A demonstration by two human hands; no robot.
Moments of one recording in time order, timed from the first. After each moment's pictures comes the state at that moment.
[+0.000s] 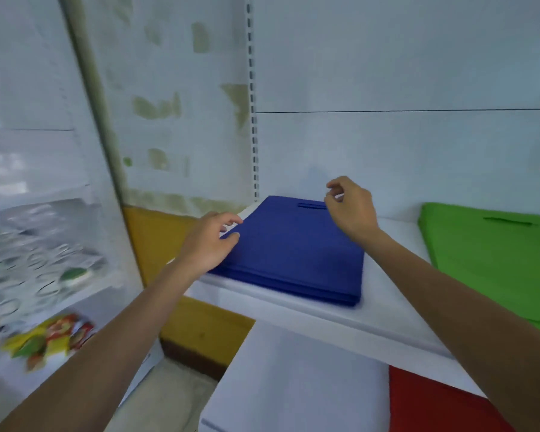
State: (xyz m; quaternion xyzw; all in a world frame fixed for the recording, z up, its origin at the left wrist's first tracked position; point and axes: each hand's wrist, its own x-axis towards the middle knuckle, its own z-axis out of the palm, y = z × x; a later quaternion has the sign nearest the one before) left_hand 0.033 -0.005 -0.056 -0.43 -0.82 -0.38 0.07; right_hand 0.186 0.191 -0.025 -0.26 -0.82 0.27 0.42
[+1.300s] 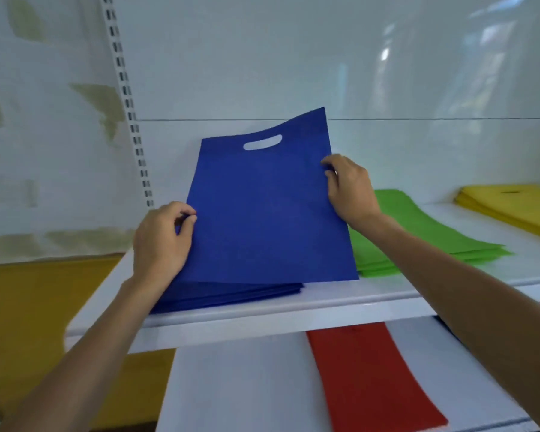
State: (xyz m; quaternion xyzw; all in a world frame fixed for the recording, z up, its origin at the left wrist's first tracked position) left_hand 0.045 0.037 -0.031 -0.54 -0.68 -0.47 0.17; right_hand 0.290 0.182 0.013 -0.38 -0.78 -0.05 0.49
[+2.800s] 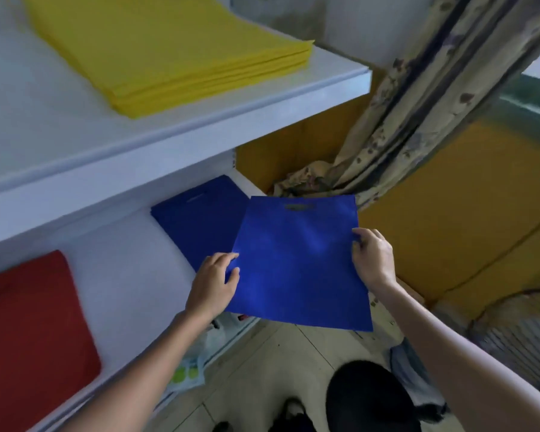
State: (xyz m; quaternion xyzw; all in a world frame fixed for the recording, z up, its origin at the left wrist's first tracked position) left_hand 0.739 0.257 -0.349 -0.76 -0.53 -0.23 -0.28; right_hand 1.012 0.198 -0.297 -0.83 -0.47 0.10 0.28
